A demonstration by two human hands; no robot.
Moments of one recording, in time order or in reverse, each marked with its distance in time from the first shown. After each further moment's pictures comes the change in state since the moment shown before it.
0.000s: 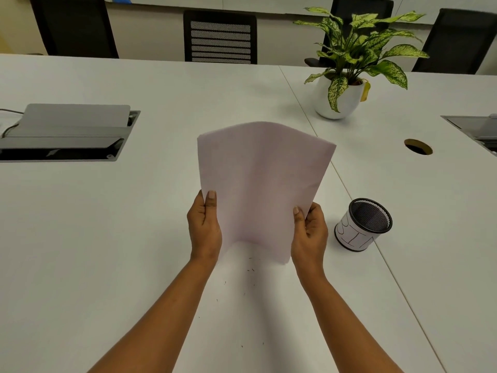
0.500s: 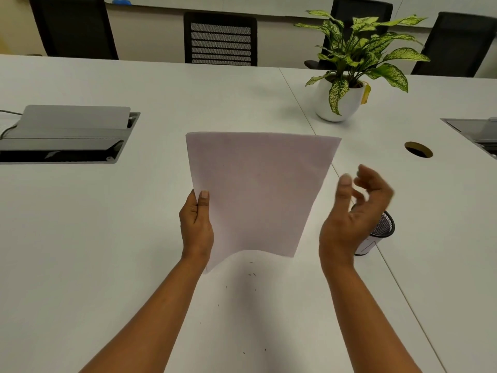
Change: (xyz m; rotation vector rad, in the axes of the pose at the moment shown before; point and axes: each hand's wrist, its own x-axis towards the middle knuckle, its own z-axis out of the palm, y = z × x) left_hand 0.015 -0.002 -0.011 0.006 0.016 -0.025; right_hand 0.027 -0.054 -0.008 0.007 0.371 -0.434
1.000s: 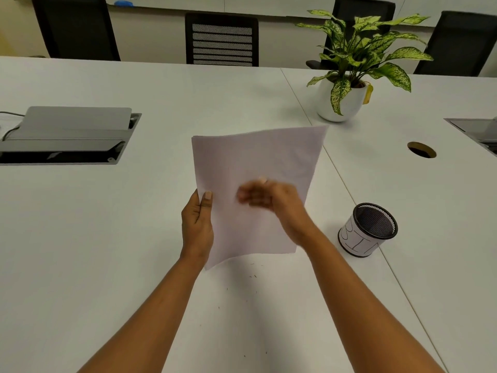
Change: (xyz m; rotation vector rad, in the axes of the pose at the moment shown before) left_hand 0.005 -0.002 -0.002 0.005 -0.086 -0.008; right_hand -0.006 0.025 0.047 0.167 -1.045 0.567
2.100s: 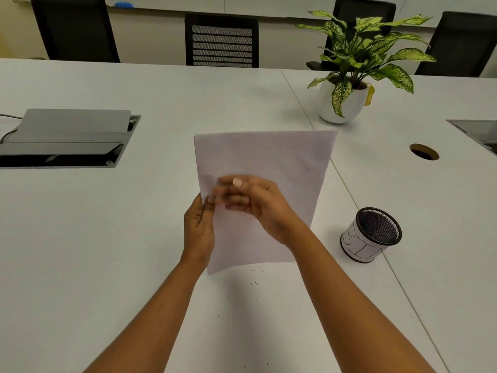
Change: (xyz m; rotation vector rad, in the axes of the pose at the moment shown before) left_hand 0.010 -0.007 0.001 -0.005 -0.068 0.001; right_hand 0.015 -0.011 0.022 0.155 -0.170 0.030
